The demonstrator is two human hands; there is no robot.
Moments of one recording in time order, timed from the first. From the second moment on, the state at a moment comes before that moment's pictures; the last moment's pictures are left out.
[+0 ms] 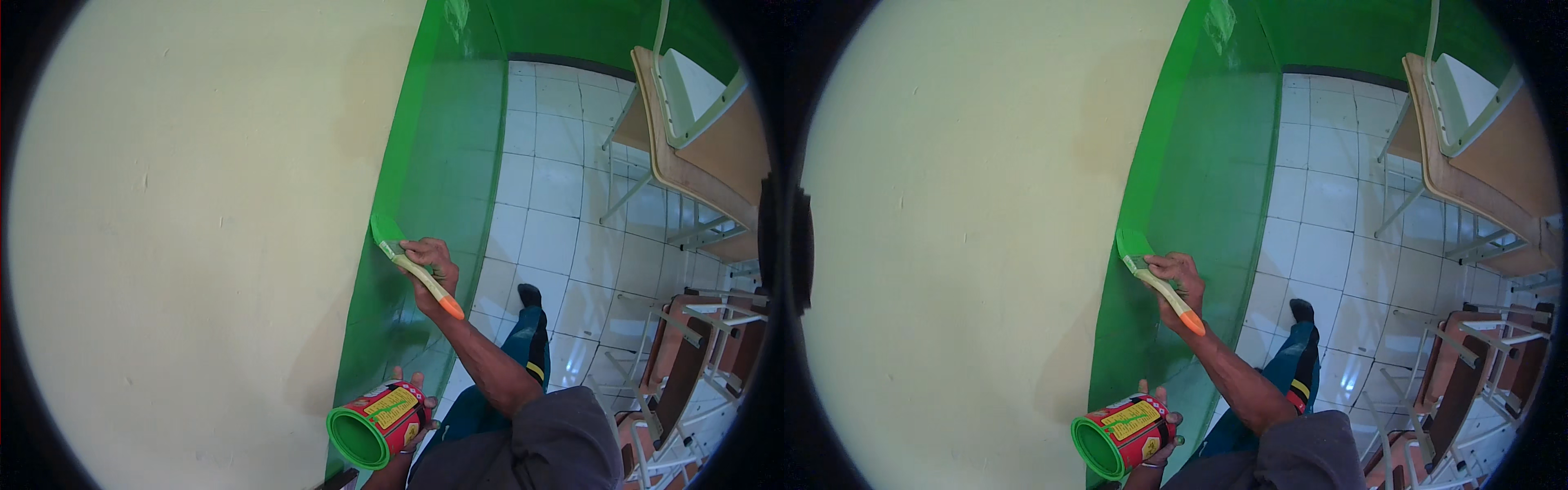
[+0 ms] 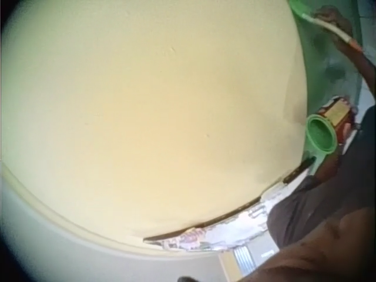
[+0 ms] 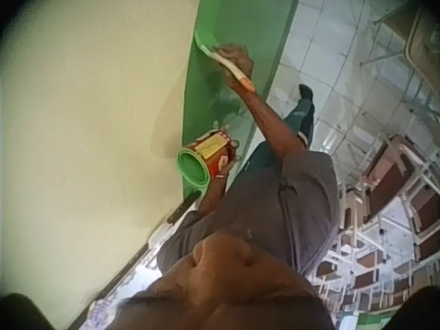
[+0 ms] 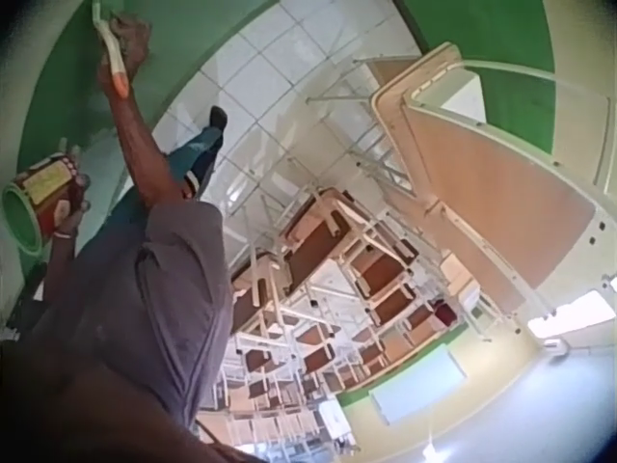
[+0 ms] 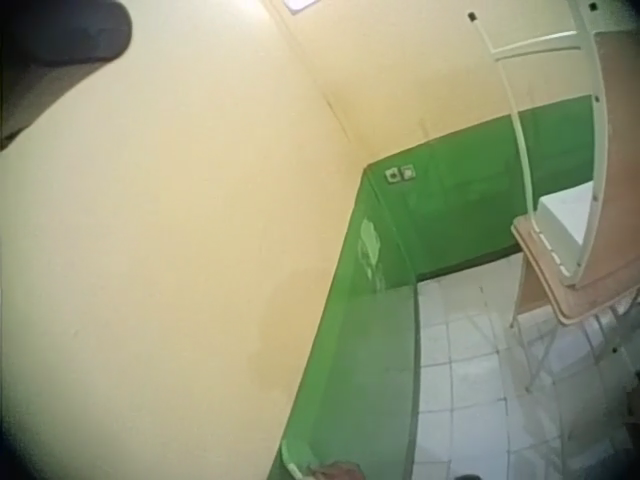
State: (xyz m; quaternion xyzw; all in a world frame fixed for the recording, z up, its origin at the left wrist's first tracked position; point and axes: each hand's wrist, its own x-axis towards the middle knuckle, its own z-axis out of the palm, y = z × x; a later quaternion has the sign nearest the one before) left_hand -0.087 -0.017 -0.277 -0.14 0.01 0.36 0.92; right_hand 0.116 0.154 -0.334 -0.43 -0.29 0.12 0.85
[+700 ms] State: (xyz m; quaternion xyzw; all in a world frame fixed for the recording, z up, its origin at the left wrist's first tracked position) left_hand -0.102 -0.056 -0.262 -0.13 0.02 0.35 0.93; right_hand 0.129 0.038 -0.305 -0.42 -0.23 0.39 0.79
